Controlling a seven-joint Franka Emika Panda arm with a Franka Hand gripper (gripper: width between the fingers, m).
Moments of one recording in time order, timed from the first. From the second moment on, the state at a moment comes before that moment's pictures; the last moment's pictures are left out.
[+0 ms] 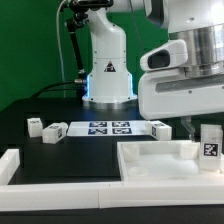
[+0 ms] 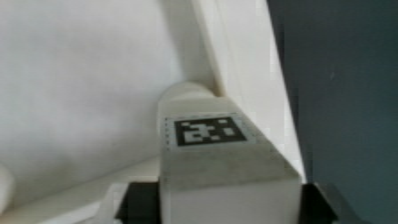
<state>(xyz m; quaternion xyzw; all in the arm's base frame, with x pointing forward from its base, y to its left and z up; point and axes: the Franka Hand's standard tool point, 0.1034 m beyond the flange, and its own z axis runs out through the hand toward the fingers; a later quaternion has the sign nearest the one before) 0.624 0.115 0.078 -0.97 0.23 -0.02 0.09</state>
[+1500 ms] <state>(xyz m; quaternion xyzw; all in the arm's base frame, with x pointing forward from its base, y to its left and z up) 0.624 0.119 0.079 -0.99 0.11 -0.01 0.10</state>
